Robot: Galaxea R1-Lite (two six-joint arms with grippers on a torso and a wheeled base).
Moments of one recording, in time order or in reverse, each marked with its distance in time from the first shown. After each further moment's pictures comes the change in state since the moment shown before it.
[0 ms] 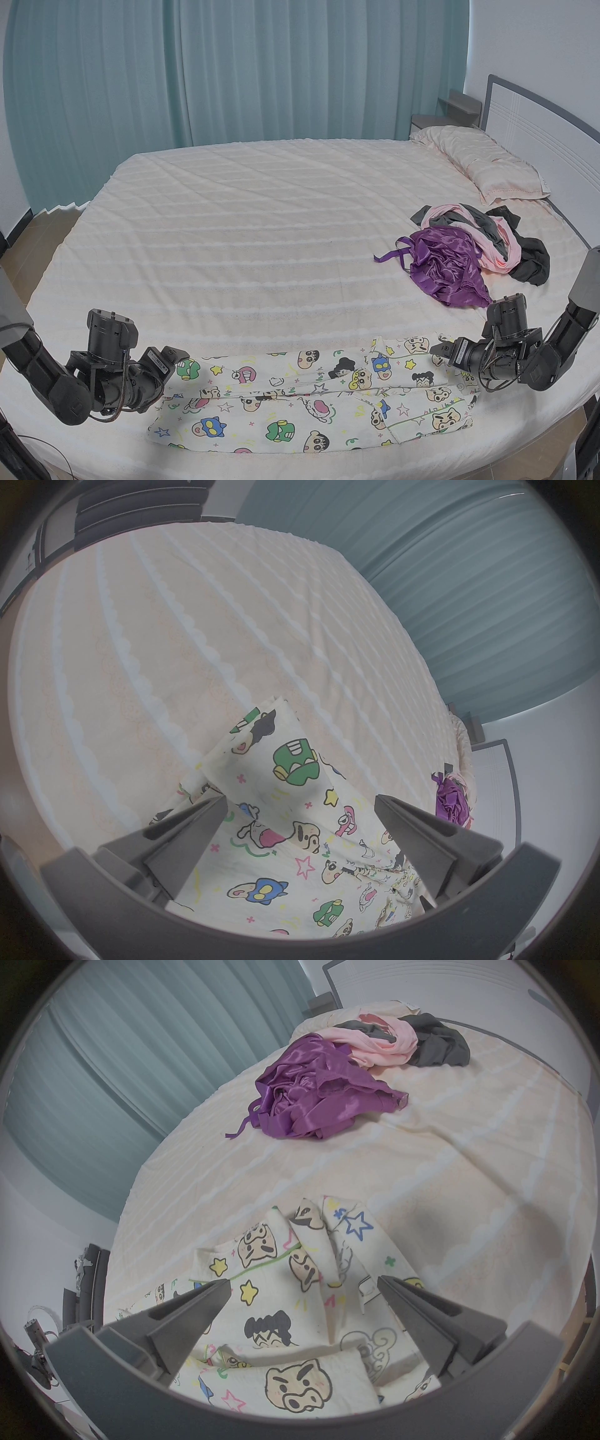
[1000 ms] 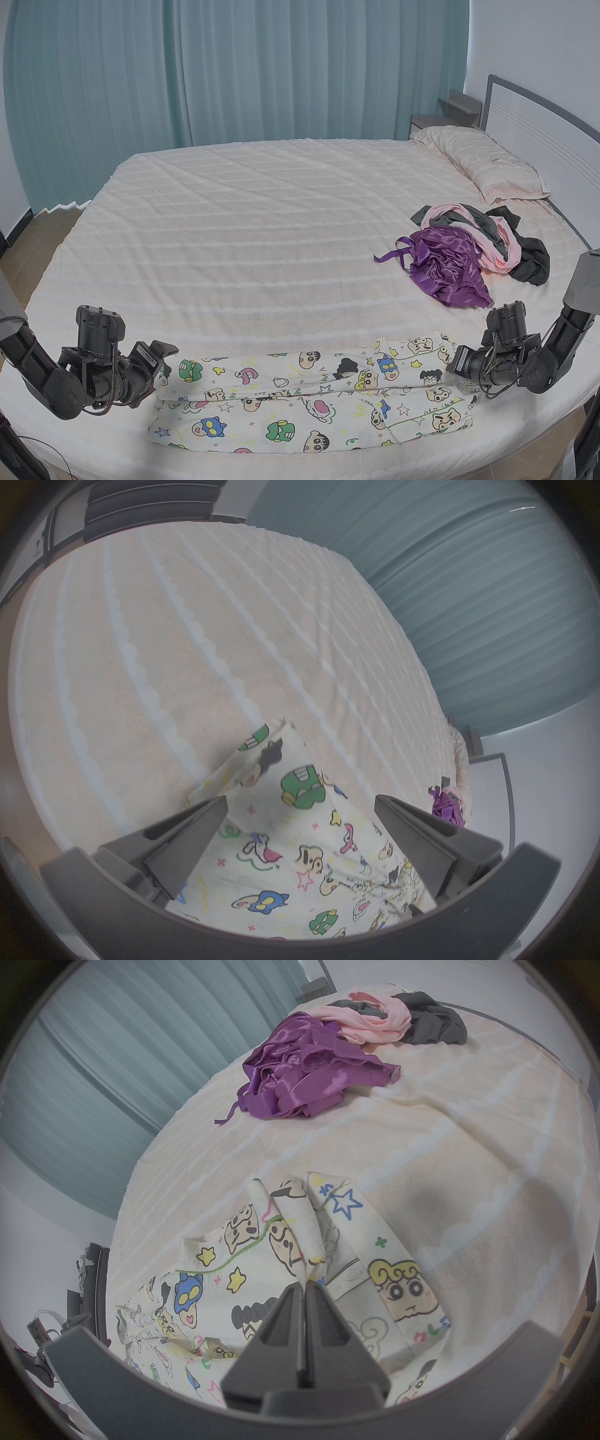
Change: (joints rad) left arm 0.076 -0.006 0.006 -0.014 -0.037 0.001; right arm -0.031 0.047 0.023 -0.018 0.055 0.003
